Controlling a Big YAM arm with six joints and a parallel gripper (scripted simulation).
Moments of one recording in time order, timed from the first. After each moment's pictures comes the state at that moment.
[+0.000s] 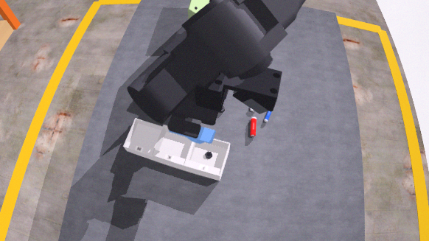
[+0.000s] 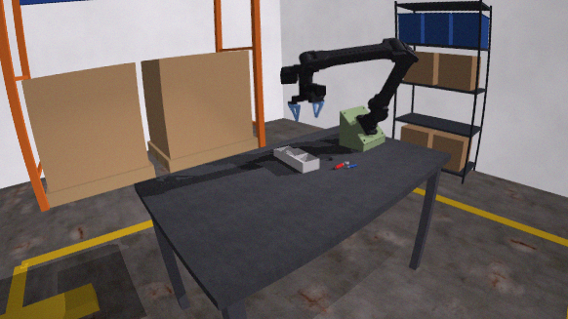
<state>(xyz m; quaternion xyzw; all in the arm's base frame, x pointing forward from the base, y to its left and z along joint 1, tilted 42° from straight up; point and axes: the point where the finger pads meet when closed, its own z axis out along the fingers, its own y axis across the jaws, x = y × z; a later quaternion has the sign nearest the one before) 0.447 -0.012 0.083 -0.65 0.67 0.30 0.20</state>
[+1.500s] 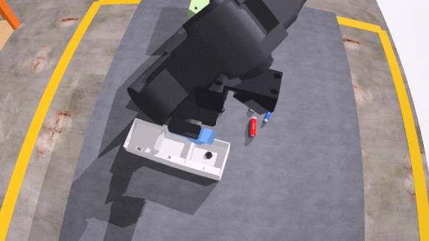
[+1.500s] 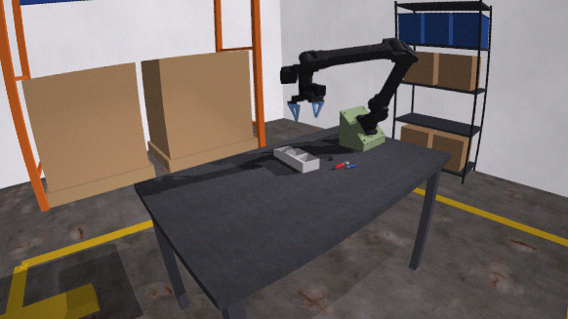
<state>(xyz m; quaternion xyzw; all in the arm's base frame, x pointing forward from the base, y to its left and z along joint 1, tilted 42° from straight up) 0.449 -0.012 0.084 -0.65 0.67 0.30 0.21</state>
